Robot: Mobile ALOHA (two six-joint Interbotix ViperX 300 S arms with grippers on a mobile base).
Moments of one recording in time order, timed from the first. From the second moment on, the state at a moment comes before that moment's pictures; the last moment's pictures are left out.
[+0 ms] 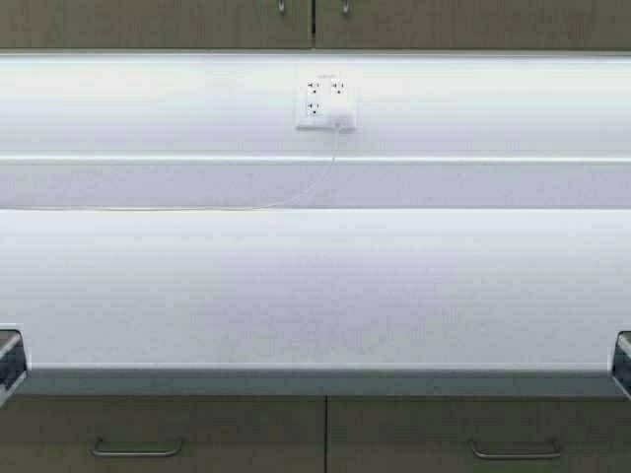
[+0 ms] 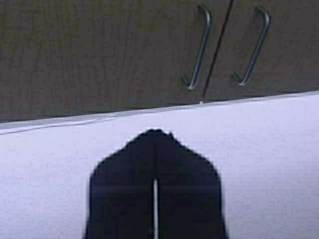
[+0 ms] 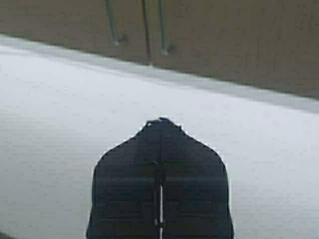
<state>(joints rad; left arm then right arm) -0.36 -0.74 0.76 -0.42 0.15 0.28 0.61 -0.87 0.76 -0.32 0.37 0.37</state>
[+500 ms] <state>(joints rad) -0.36 -0.76 0.79 -0.42 0.15 0.28 0.61 -0.83 0.76 -0.32 0.36 0.37</state>
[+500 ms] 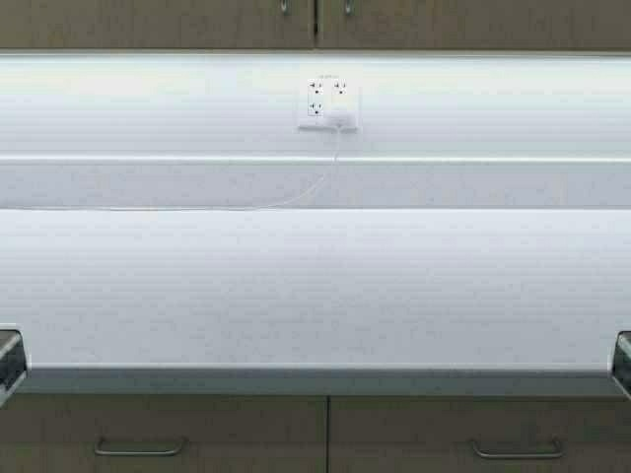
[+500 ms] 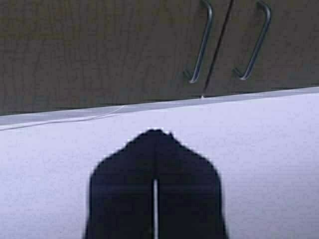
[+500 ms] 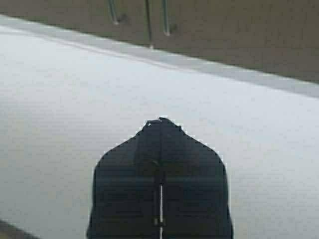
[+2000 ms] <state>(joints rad) -0.36 -0.79 0.82 -0.42 0.14 0.28 0.61 -0.83 0.76 -0.32 0.37 0.38</state>
